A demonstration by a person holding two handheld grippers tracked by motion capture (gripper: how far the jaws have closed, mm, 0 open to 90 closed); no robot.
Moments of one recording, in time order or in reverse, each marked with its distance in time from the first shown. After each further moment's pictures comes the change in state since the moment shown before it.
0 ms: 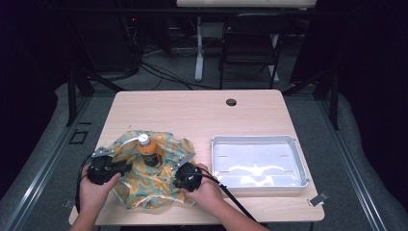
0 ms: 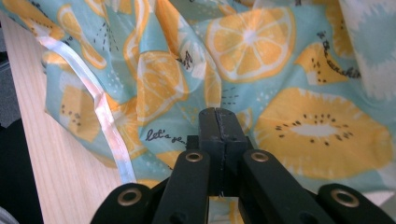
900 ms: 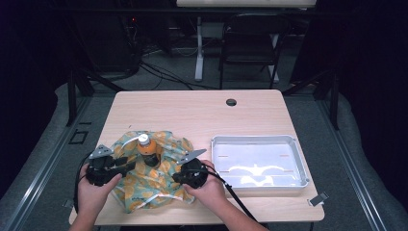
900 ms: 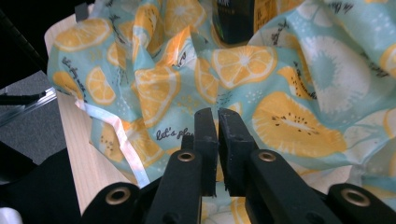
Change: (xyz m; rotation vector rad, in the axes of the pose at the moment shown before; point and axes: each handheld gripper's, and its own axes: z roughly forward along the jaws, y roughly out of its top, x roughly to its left) left arm -0.024 0.013 -0.026 -0.075 -0.032 0.064; right arm -0.001 0.005 -0.032 -0.163 0.032 0.049
